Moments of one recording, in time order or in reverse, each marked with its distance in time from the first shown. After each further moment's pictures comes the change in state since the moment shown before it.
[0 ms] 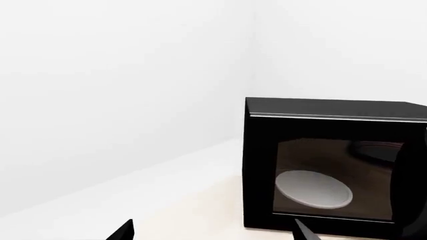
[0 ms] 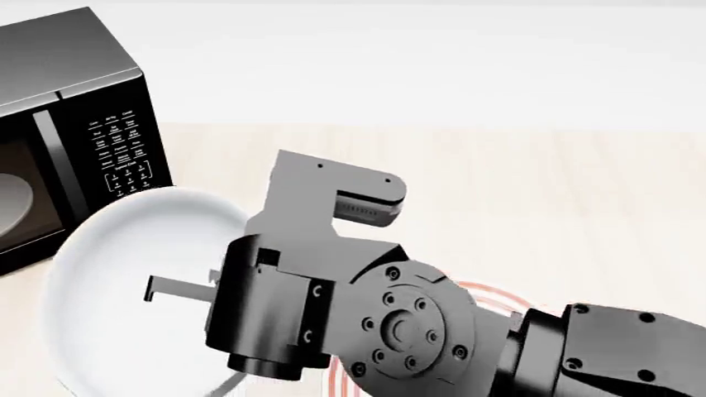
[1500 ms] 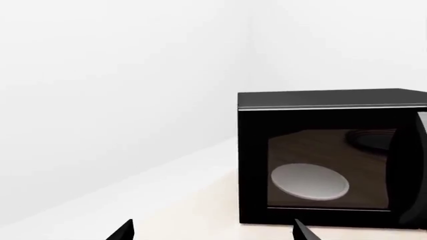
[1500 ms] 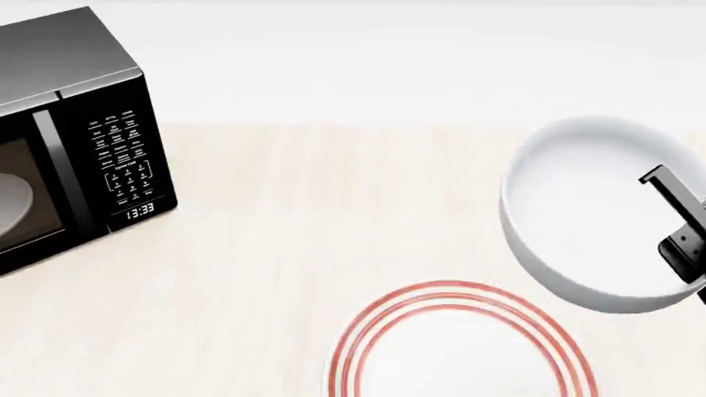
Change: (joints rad) left arm -0.028 -0.032 0.100 -0.031 0.056 -0.013 -0.062; right arm 0.032 0.664 0.123 0.383 0.218 0.167 -0.109
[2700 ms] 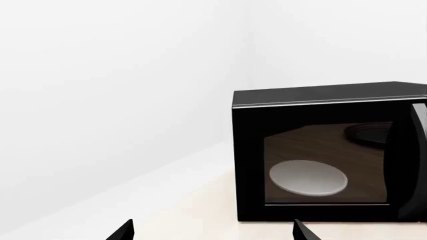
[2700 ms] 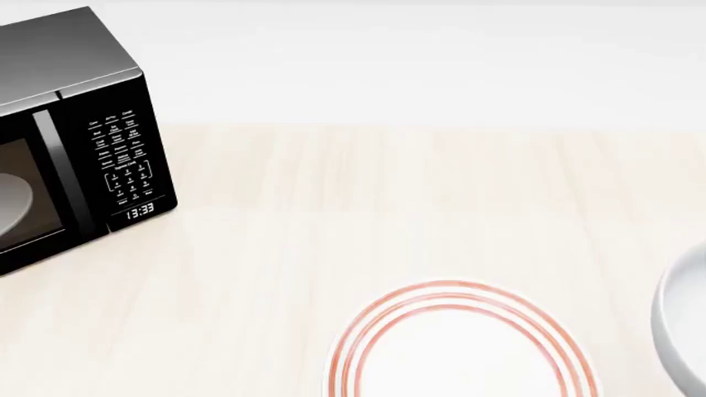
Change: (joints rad) left arm -0.008 -0.020 0.053 -0.016 0.027 -0.002 -0.036; right arm -0.244 0.278 -0.021 0.027 0.058 -0.065 -0.172
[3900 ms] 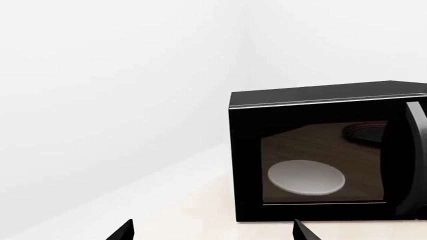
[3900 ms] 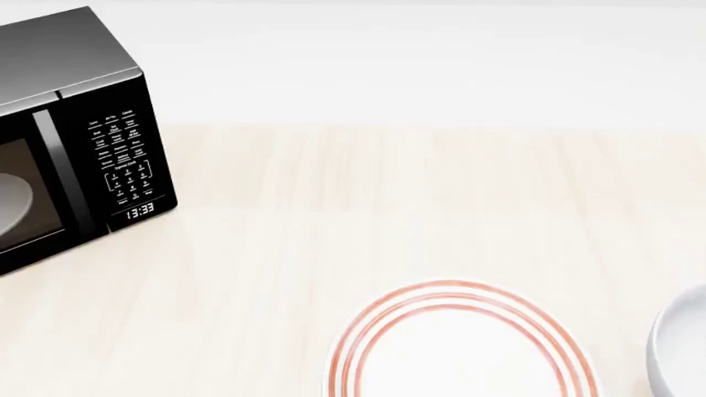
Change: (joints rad) left arm 0.012 -0.014 0.028 0.000 0.007 0.014 -0.023; right arm -0.092 -0.103 -0.043 0.207 -0.036 0.055 -0.126
